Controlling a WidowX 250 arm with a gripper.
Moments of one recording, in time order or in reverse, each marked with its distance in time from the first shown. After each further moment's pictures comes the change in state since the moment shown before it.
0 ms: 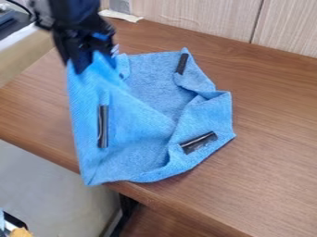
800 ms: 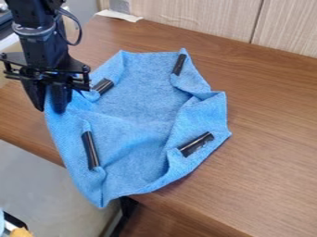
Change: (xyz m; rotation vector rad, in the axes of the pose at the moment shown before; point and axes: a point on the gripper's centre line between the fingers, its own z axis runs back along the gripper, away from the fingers) arm -0.030 0.022 -0.046 0.005 0.127 0.259
